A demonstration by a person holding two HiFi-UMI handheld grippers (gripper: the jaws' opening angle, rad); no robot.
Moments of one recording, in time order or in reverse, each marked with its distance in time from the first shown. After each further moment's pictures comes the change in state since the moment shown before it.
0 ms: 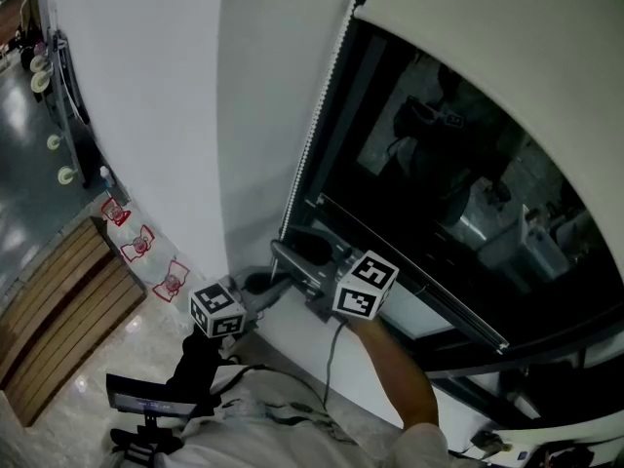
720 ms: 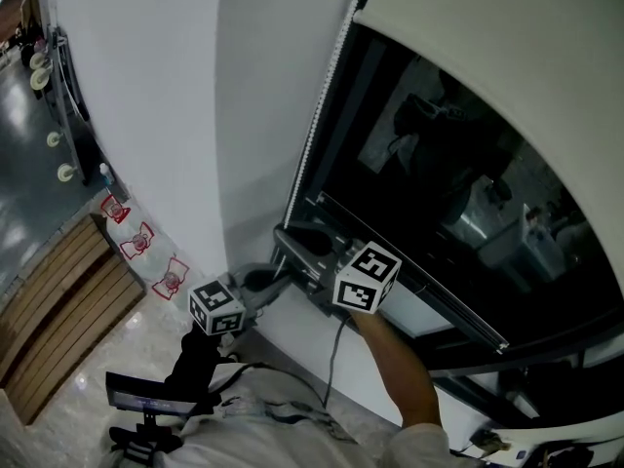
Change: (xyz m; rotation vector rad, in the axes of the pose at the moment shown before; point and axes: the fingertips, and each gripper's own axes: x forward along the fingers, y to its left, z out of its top) left arm -0.001 0.000 0.001 0.005 0.001 0.001; right arm 0.006 -0.001 0.009 -0.034 0.043 -0.012
